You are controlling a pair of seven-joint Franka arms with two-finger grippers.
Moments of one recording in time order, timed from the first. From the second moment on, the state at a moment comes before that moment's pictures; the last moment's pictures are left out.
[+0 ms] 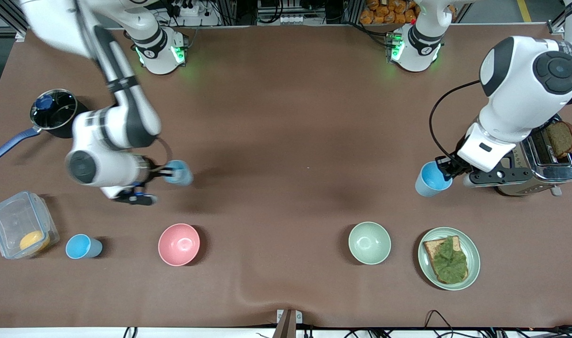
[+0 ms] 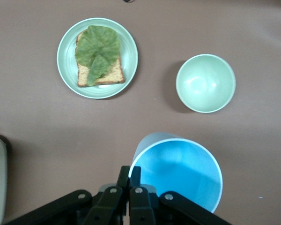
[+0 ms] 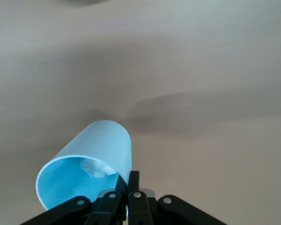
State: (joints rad) left arm 0.07 0.13 -0.31 -1.77 0.06 2.04 -0.34; right arm 0.31 0.40 -0.05 -1.81 0.21 1.95 0.34
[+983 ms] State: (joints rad) left arm -0.25 0.34 -0.35 -1.60 0.01 2.02 -1.13; right arm 0.71 0.66 -0.05 -1.60 0.33 2.21 0.87
